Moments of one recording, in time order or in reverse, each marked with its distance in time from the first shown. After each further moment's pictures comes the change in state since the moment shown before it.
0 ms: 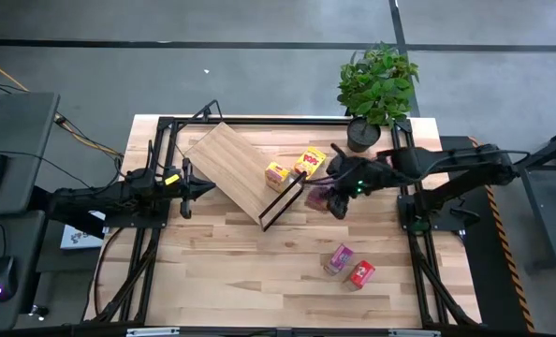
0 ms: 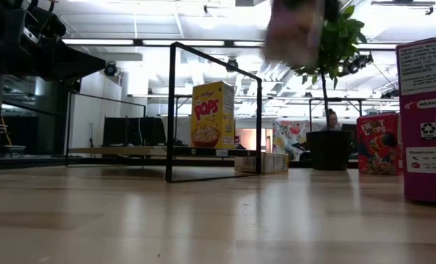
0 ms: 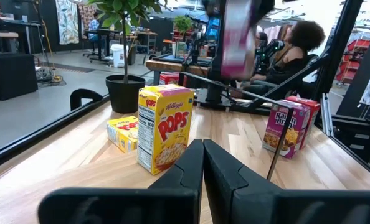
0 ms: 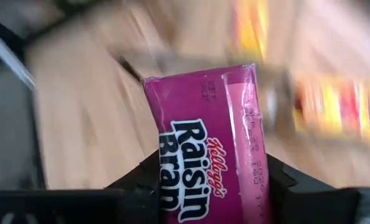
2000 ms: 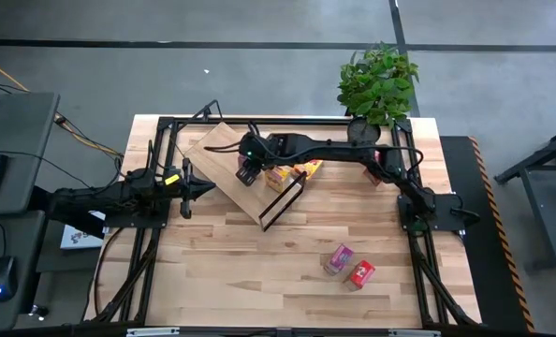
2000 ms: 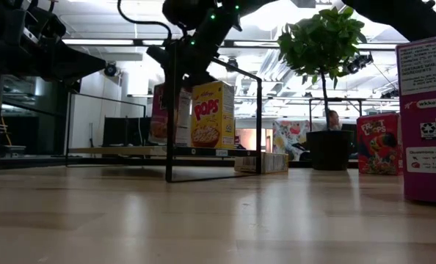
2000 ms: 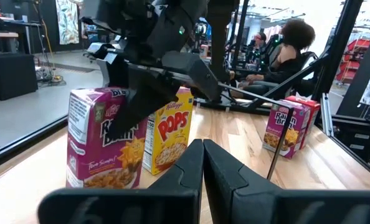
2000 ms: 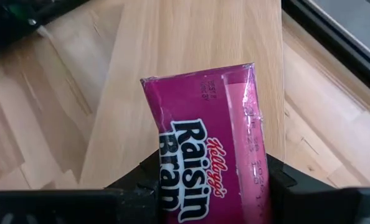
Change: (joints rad) left arm 0.000 0.000 0.000 0.000 0.000 0.000; right arm -0.275 0.963 0.767 0.068 0.040 -0.146
